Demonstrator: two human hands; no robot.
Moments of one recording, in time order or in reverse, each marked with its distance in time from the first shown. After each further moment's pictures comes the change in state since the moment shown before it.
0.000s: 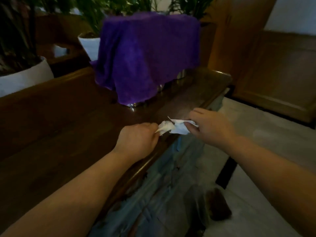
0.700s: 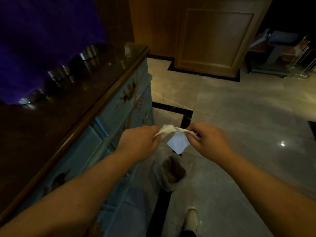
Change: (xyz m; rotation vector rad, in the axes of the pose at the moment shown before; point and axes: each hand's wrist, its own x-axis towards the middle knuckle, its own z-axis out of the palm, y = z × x) left_hand 0.037 0.229 0.098 -0.215 -0.118 0.300; right_hand -0.267 0.092 -0.028 0.189 -0.005 0.655
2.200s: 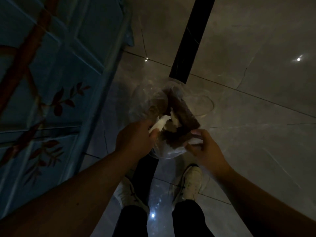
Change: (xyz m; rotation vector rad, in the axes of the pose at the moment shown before) left_hand 0.010 -0.090 0.602 -0.369 -0.613 -0.520; right_hand -0.108 0.339 0.495 0.672 -0.384 1.060
